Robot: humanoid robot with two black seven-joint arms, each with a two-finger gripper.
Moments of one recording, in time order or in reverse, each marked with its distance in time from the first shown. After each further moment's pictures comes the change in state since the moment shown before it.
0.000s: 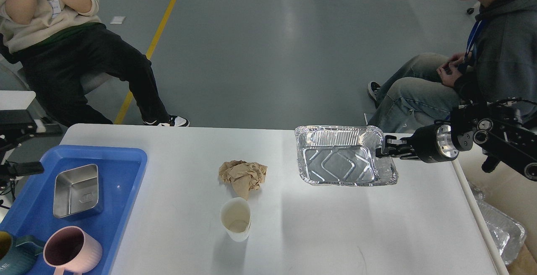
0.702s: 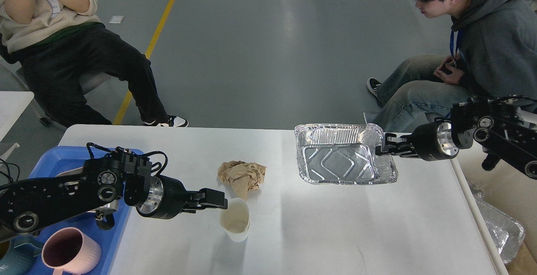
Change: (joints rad) left arm -0.088 -0.868 0.233 0.168 0.480 0.197 0.347; right arm 0.006 0.001 0.001 0.001 0.003 0.000 0.000
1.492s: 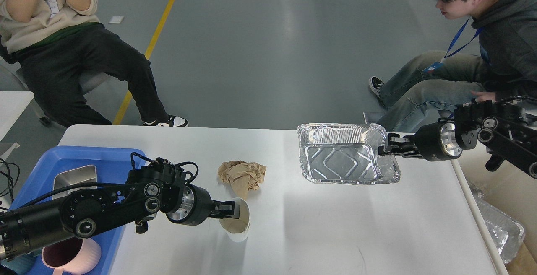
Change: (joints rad) left arm 0.008 -0.190 0.047 0.166 0.123 -0.002 0.004; right arm -0.006 -0.015 0.004 0.005 0.003 0.000 0.002
